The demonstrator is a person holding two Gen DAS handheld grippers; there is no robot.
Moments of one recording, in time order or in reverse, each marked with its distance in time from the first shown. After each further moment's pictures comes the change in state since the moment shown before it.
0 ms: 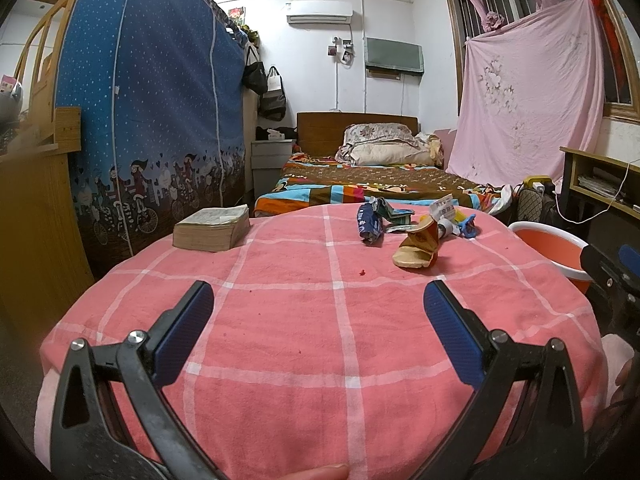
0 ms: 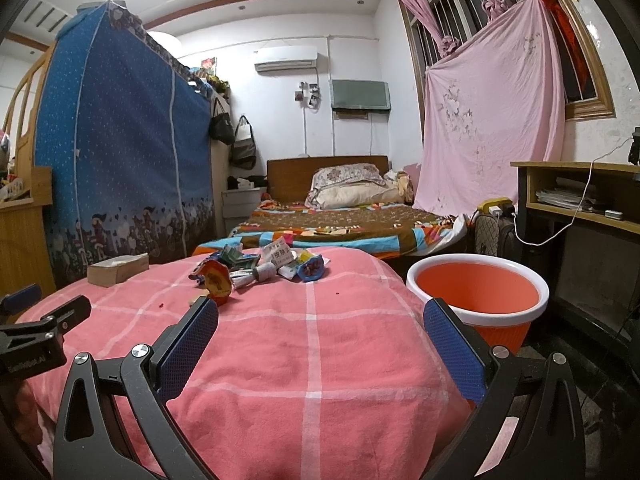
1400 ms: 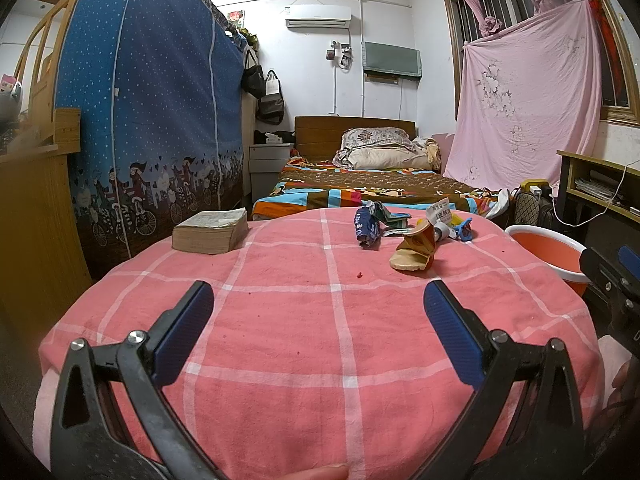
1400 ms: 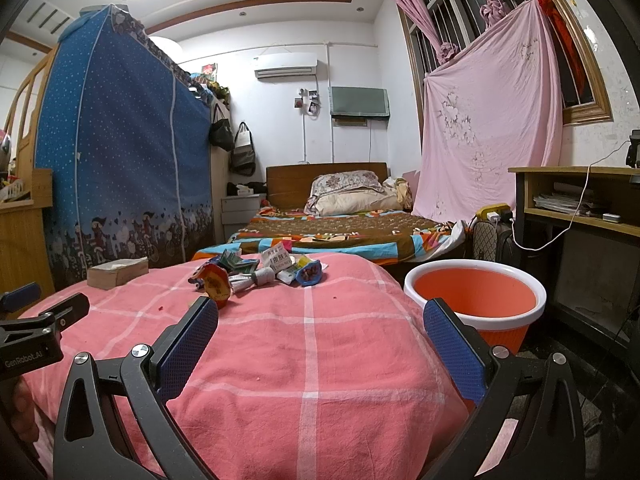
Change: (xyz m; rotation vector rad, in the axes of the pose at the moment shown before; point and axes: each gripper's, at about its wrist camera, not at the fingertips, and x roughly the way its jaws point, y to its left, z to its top) left arm 0.001 -0.002 -0.003 -0.002 -0.013 -0.007; right arm -0.010 -0.004 -0.006 -0.004 -0.040 0.006
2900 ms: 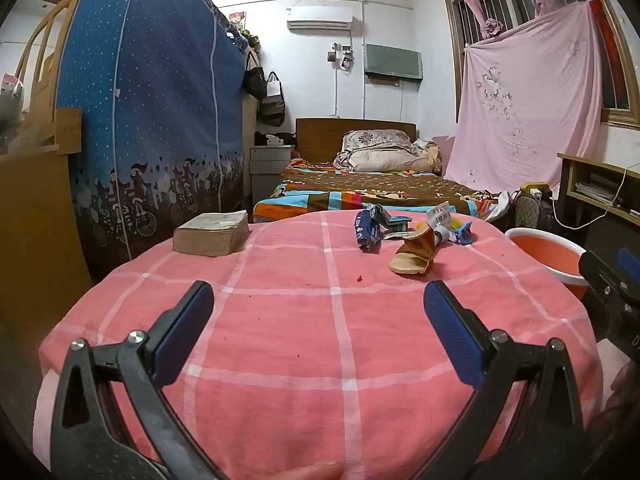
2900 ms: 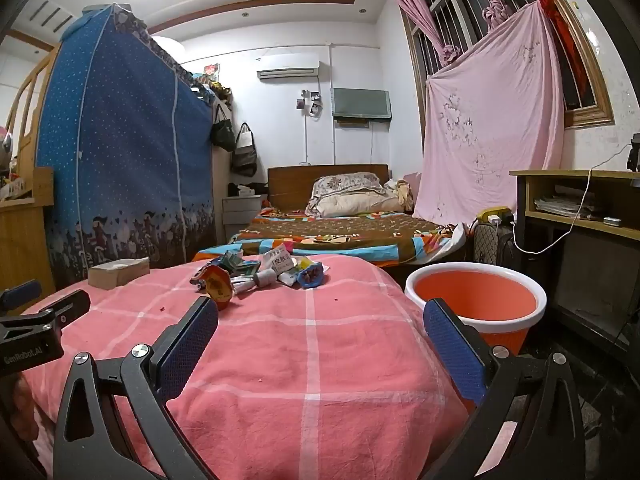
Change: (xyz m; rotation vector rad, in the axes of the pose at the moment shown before) left arm -0.002 0.002 0.000 -0.009 -0.002 -0.006; right arm -0.001 0.000 0.002 -0.003 0.001 -0.001
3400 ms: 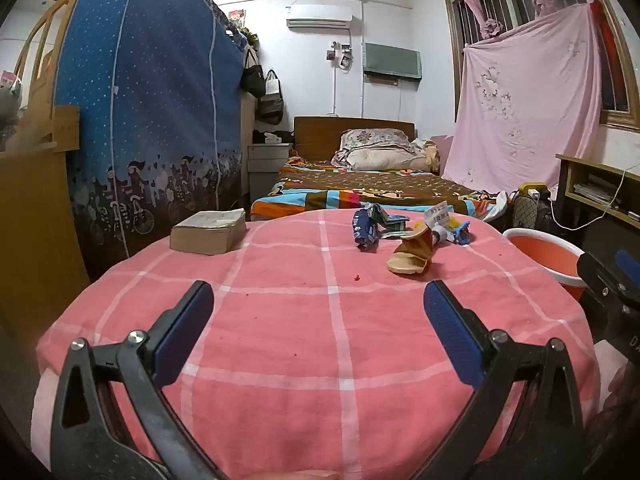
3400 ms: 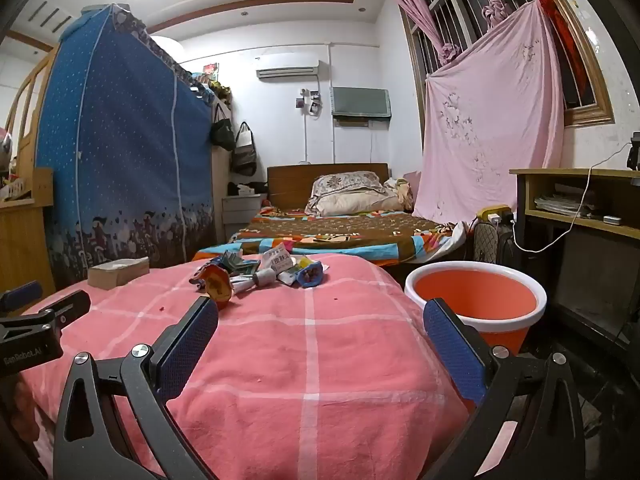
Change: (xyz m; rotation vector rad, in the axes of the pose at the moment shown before) left arm 0.002 0.003 0.002 -0.002 0.003 -0.004; right arm 0.001 0.000 0.000 0.001 0.004 0.000
